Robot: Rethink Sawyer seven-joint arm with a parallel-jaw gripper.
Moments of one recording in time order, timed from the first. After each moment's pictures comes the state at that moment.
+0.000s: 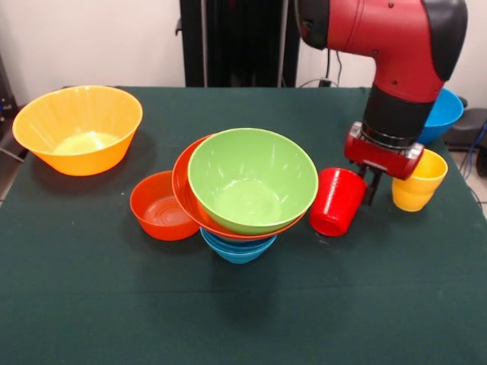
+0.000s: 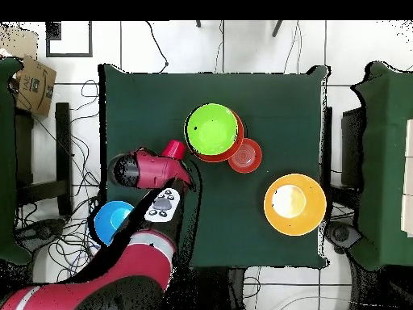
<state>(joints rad) 0.23 -0.31 -0.25 1.50 0.27 0.31 2.19</state>
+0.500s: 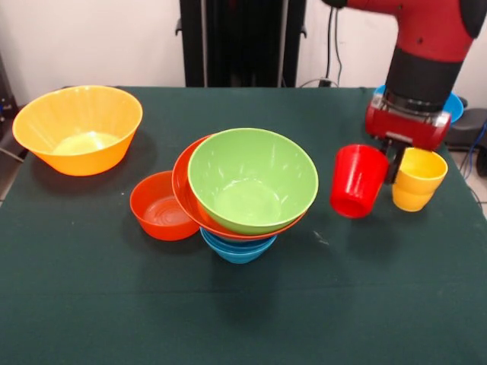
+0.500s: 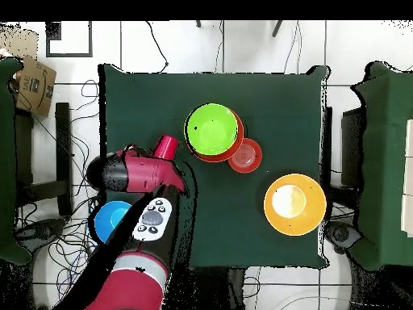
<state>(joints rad) 0.25 -0.43 -0.25 1.56 0.27 0.31 2.19</state>
